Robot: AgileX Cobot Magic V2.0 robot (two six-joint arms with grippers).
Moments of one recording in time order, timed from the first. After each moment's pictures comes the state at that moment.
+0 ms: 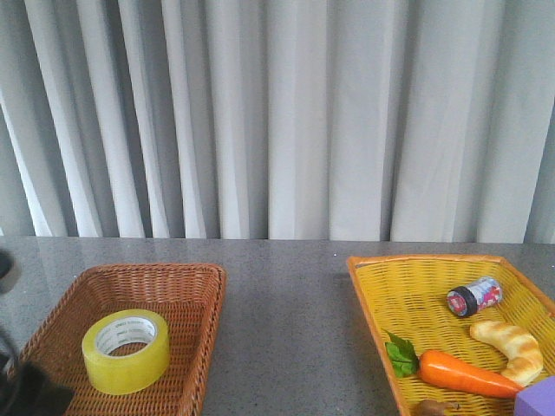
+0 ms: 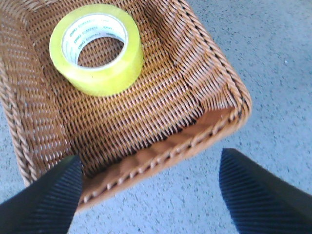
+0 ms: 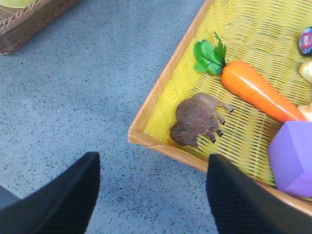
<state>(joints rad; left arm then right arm) -0.26 1.10 -1.06 -0.05 0.92 0.12 0.43 0.73 -0.67 -0.07 0.67 0.01</state>
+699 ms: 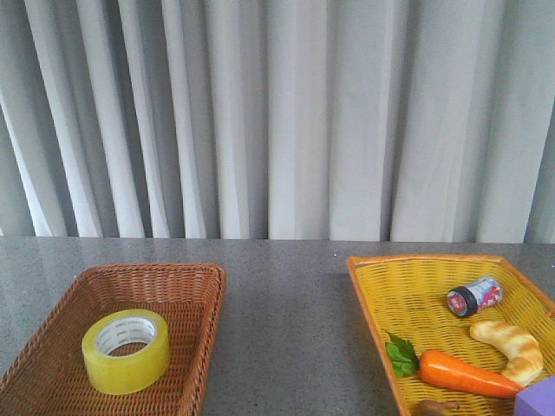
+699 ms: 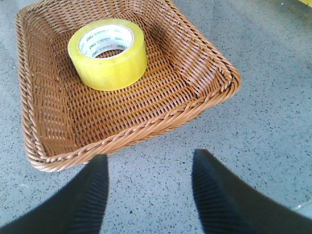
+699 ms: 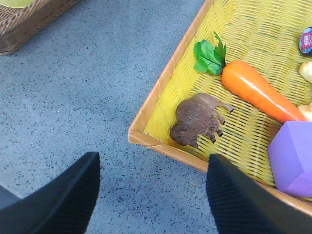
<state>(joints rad) -0.26 0.65 -0.58 -0.05 0.61 0.10 0.43 0.73 -0.67 -0.07 0.67 0.01</state>
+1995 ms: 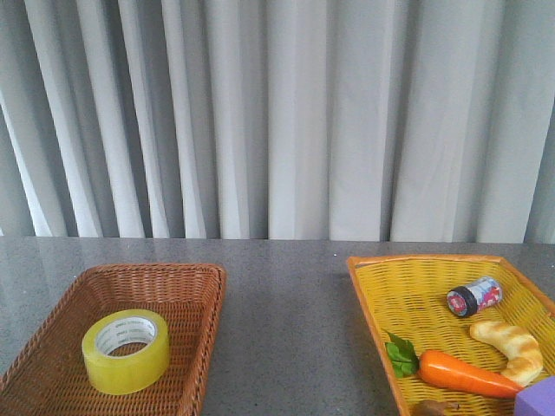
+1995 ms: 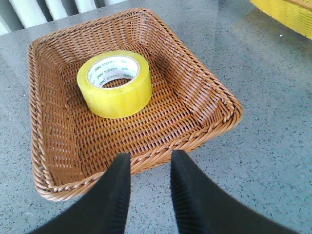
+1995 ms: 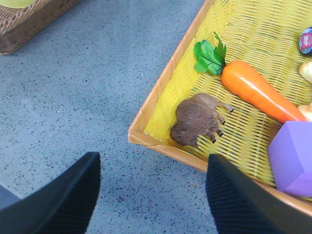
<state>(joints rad) -0.26 0.65 -0.58 -0.05 0.51 0.10 0.43 0.73 -0.67 -0.07 0.67 0.01</state>
